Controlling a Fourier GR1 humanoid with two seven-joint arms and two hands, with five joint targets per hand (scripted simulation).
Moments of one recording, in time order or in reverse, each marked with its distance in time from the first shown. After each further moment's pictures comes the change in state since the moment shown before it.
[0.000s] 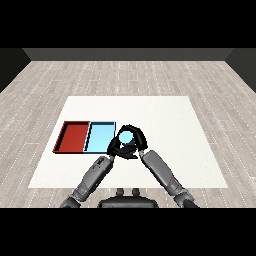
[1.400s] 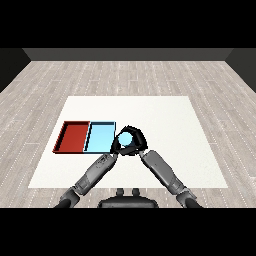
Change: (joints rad) left arm -0.113 0.032 -0.116 0.105 -0.011 0.253 0.022; right arm -0.016 -0.037 0.048 -0.005 -0.065 -0.007 -0.028
